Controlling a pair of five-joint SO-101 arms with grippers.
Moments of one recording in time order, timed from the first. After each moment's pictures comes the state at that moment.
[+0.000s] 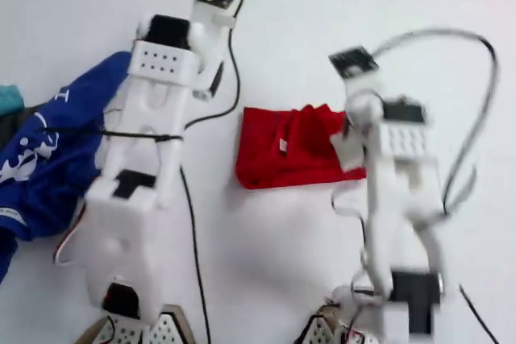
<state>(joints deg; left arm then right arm) 5.2 27.7 -42.3 101.1 -4.6 -1.6 -3.1 11.8 80.5 25.5</state>
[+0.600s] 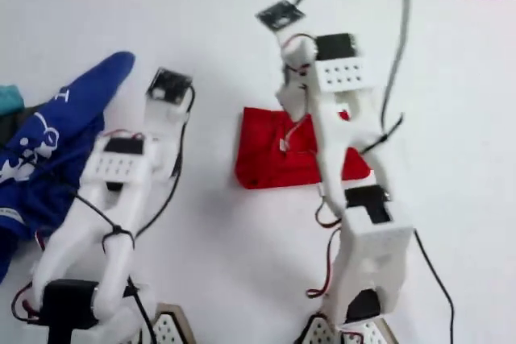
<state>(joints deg) -4.5 -18.2 50.0 44.8 -10.4 -16.8 28.3 -31.4 90.5 25.6</state>
